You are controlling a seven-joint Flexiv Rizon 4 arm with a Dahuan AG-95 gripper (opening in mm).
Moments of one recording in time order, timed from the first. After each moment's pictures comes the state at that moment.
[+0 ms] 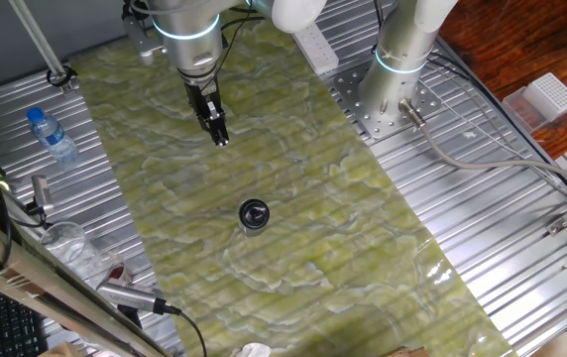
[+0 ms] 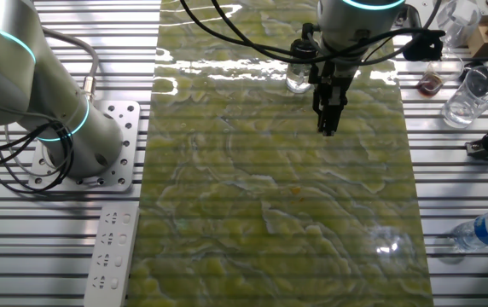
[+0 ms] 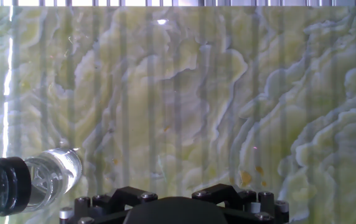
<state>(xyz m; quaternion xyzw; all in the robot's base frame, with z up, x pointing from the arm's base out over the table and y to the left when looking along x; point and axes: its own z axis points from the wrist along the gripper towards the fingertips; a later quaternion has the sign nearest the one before) 0.500 0.000 0.170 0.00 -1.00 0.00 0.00</state>
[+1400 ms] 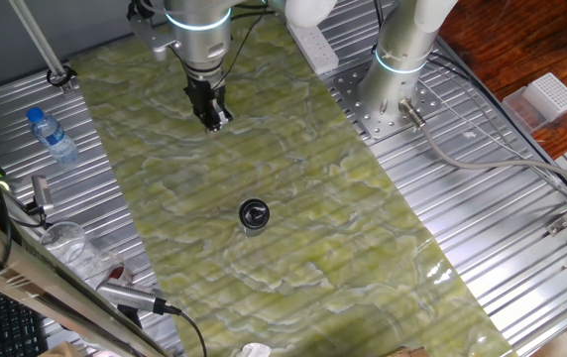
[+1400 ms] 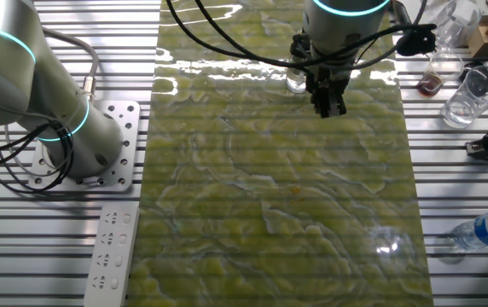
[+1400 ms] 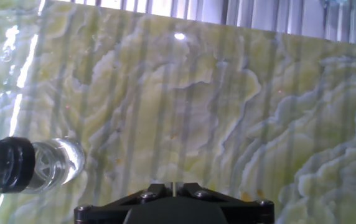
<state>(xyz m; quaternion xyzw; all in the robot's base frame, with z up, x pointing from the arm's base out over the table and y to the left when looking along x) 0.500 0.002 0.175 0.09 -0.99 -0.01 -0.04</state>
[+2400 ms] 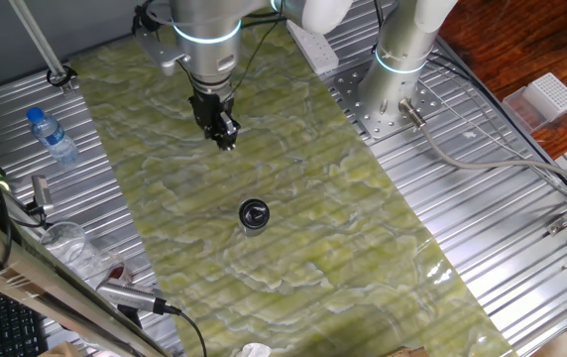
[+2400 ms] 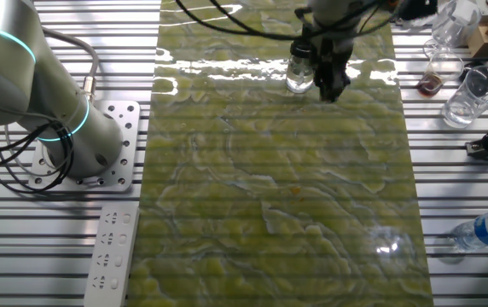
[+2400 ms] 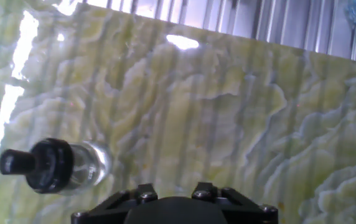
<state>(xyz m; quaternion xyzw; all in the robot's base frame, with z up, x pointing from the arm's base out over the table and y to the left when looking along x) 0.508 0.050 0.189 0.11 -0.99 -0.01 -0.05</state>
